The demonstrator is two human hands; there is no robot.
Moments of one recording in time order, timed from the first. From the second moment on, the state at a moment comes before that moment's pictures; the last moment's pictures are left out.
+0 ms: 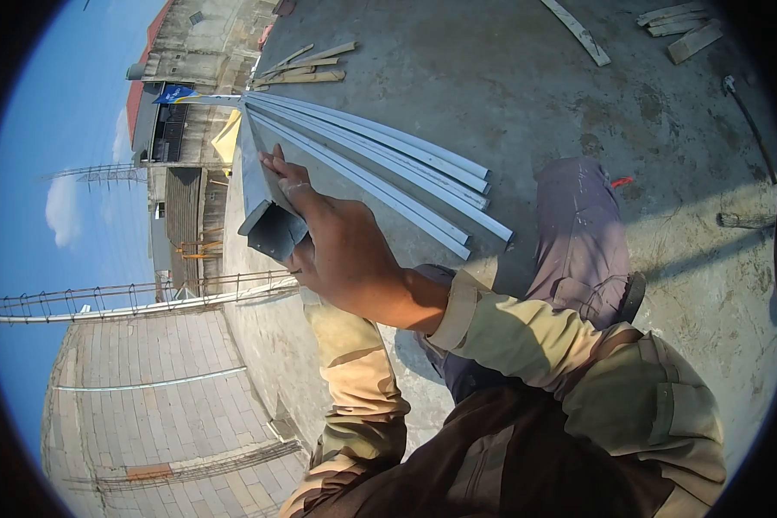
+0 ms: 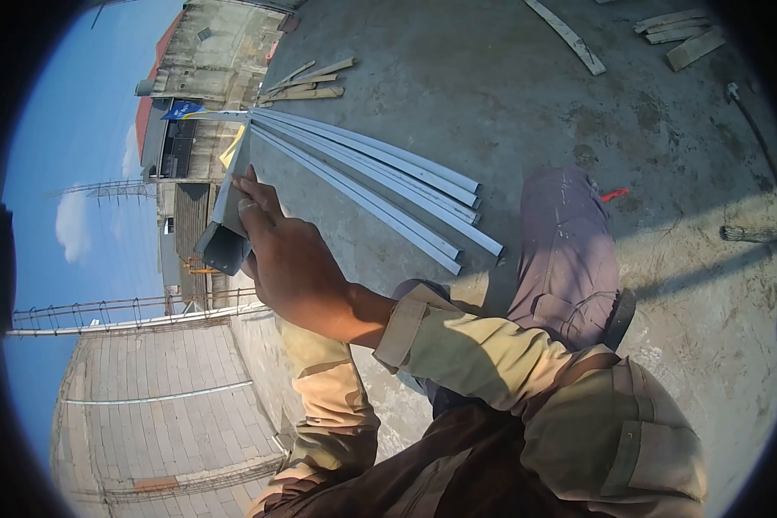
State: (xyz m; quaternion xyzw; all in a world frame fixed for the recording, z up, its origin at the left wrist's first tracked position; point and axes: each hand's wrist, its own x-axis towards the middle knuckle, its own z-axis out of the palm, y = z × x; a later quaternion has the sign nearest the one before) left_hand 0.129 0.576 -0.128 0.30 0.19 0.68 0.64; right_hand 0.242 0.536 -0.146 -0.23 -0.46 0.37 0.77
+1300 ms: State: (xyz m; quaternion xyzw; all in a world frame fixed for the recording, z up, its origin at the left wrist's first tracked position) left_hand 0.018 0.470 -0.132 0.16 0.42 0.63 0.64; right_hand 0.206 0.472 -0.189 -0.10 -0.80 0.23 0.54
